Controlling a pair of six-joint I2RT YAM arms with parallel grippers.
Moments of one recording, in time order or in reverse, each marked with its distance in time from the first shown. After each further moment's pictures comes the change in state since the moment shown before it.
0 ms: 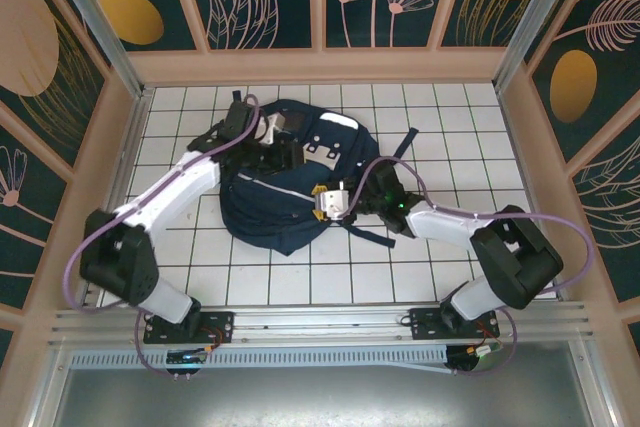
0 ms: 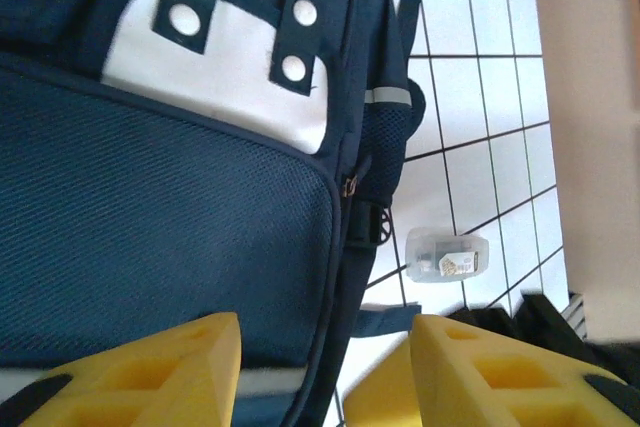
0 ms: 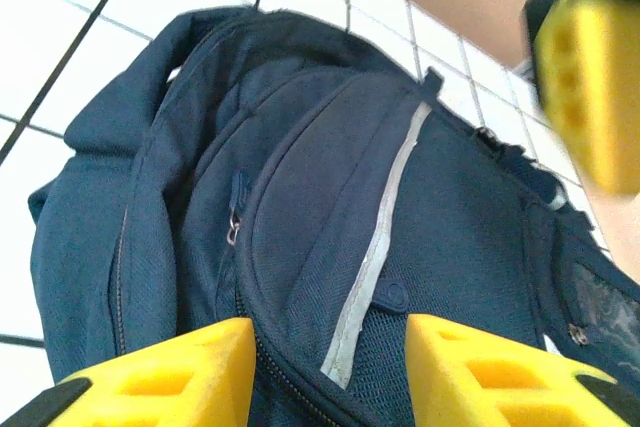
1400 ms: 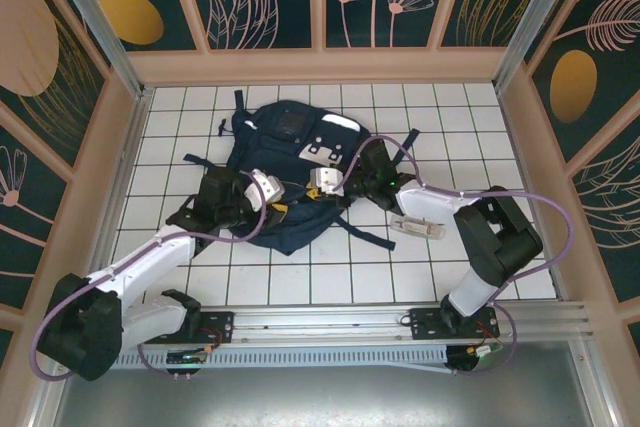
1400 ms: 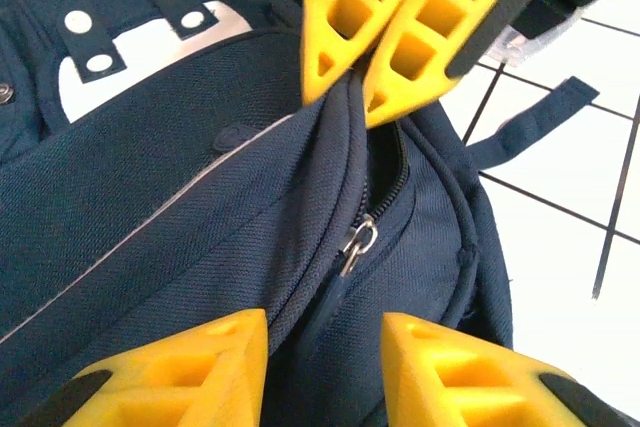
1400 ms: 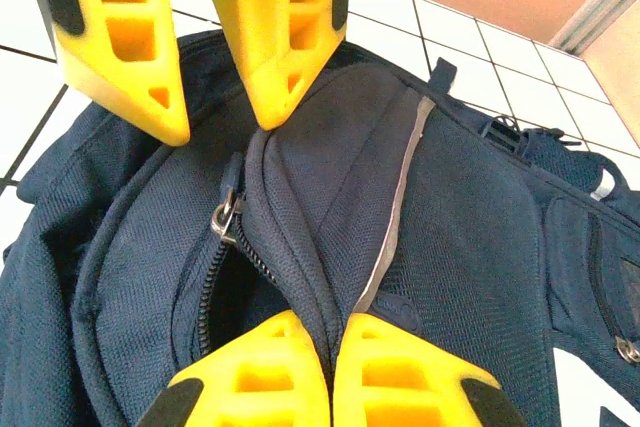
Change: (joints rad) left arm -0.005 -0.378 -0.678 0.505 0.031 0.935; right arm -0.059 0.135 0.166 -0.072 -0.137 0.156
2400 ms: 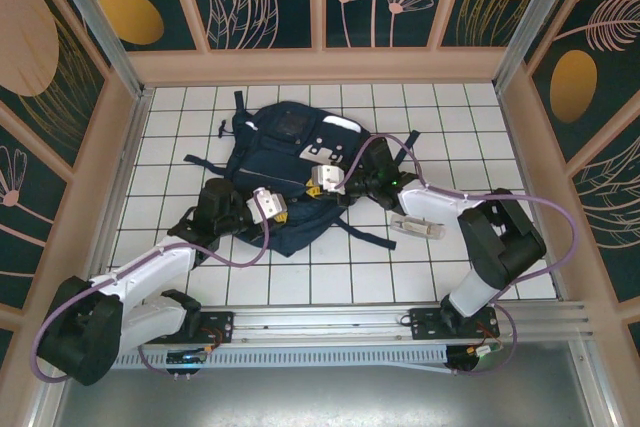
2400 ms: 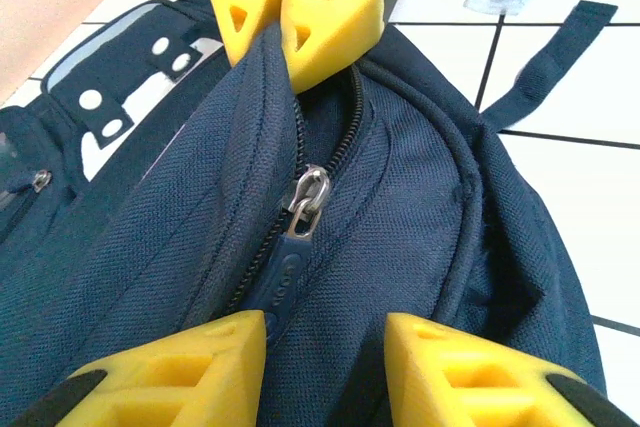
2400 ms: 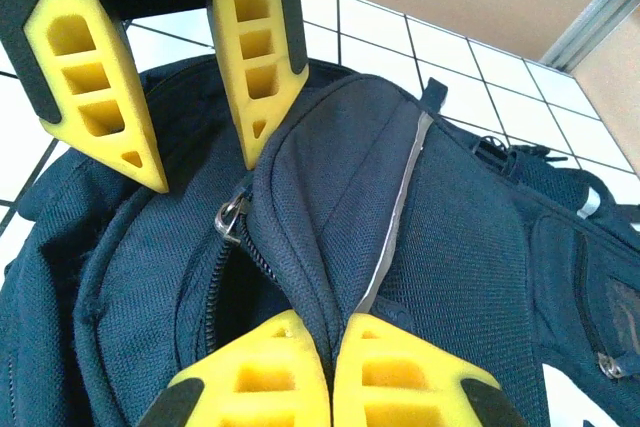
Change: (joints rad) left arm -0.010 -0.027 -0.105 0.163 -0.024 0.233; right arm -0.004 -0.027 0.000 0.009 -0.021 0.025
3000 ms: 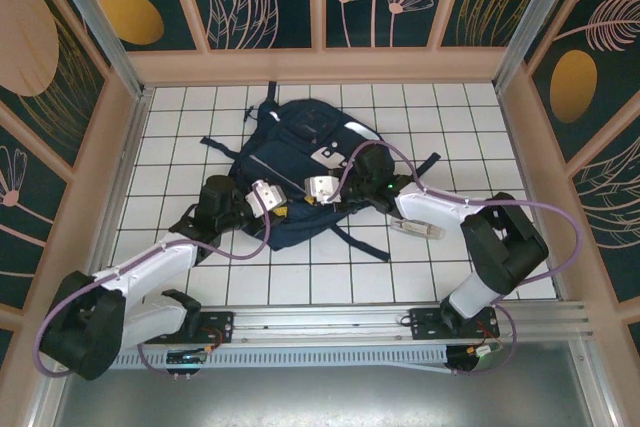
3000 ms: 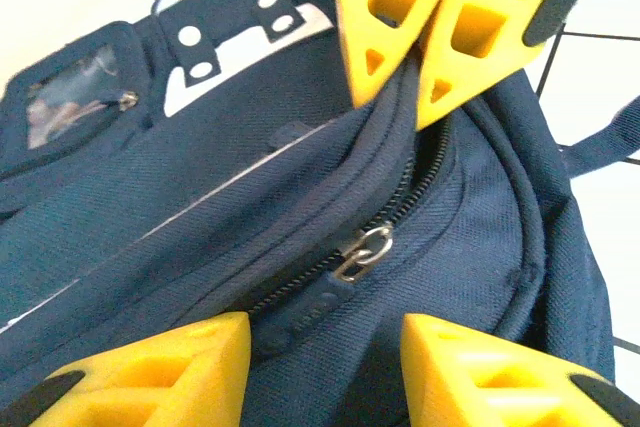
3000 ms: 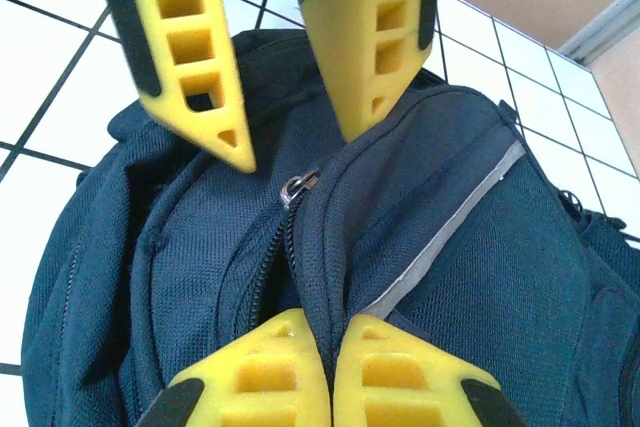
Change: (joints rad) left arm 0.000 0.012 0.013 0.016 -0.079 -0.071; right arm 0.063 -0.025 0.011 -0.114 0.111 -0.147
